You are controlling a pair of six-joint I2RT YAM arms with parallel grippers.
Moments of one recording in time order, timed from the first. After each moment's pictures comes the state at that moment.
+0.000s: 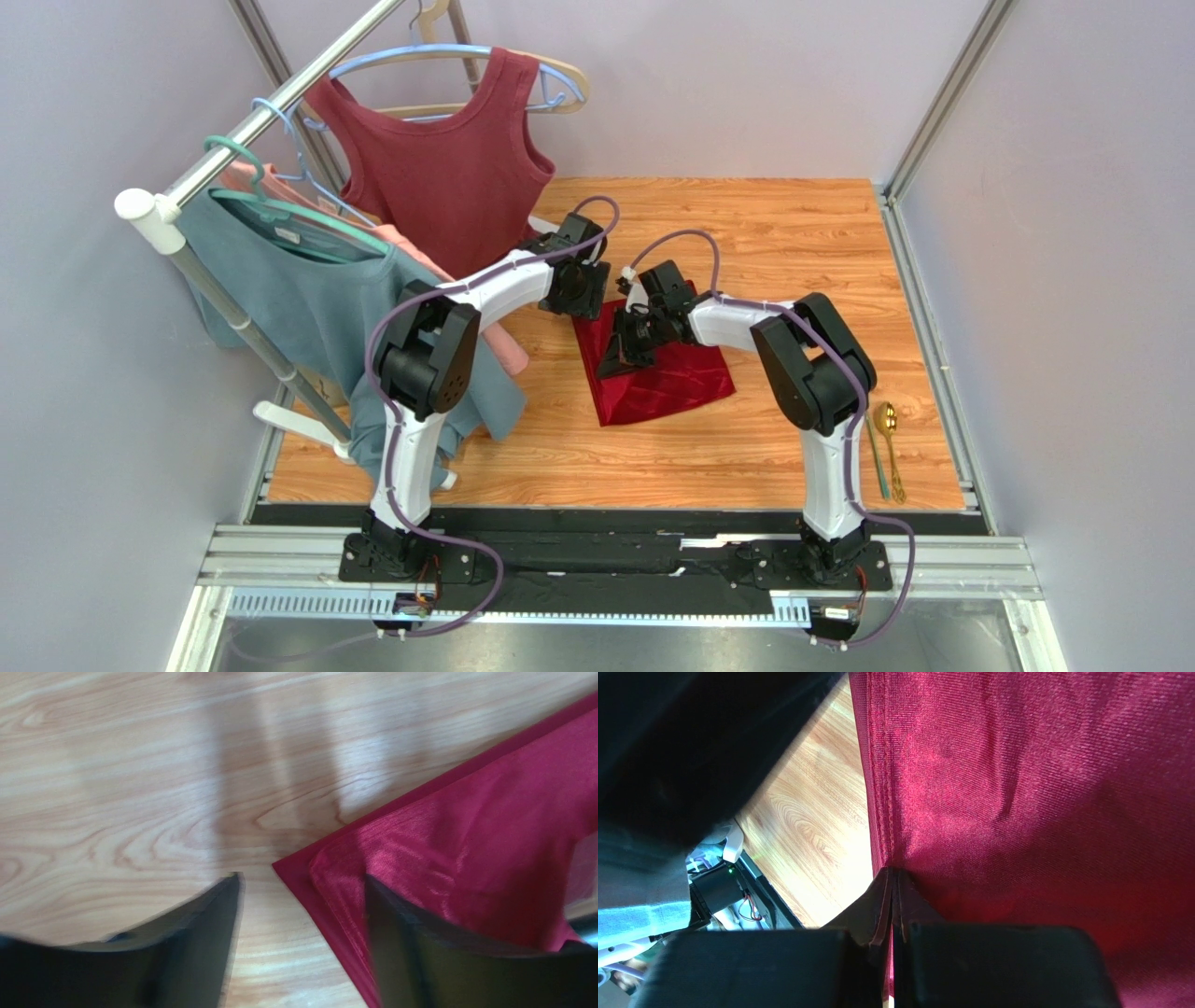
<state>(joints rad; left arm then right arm) -0.53 2.14 1.64 -0.54 -0.11 -0.27 0.54 2.06 1.25 -0.16 -0.62 0.59</state>
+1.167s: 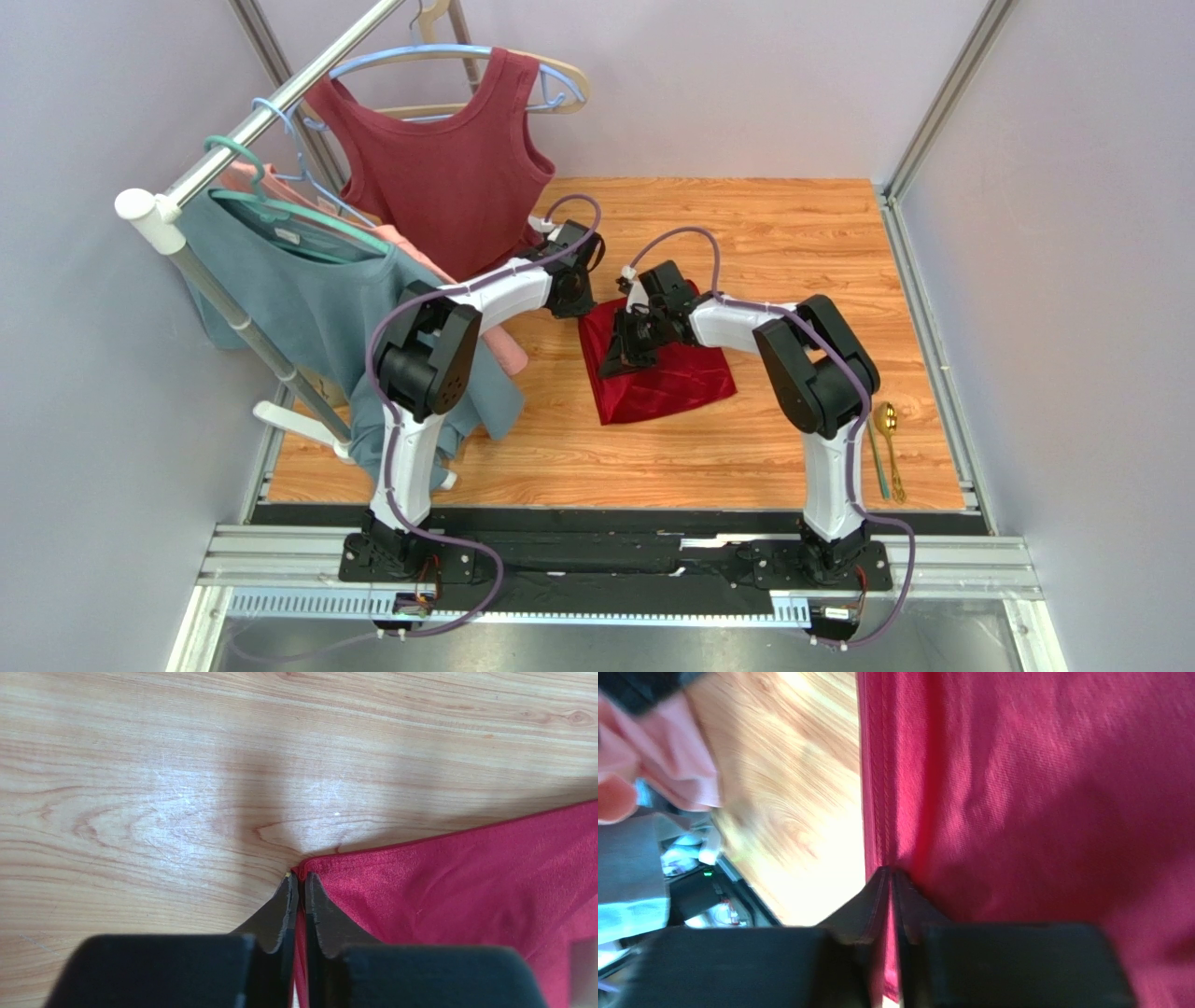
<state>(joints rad) -0.54 2.14 1.57 -0.44 -0.18 -0.63 0.54 2.04 1.24 -0.17 -0.58 0.55</state>
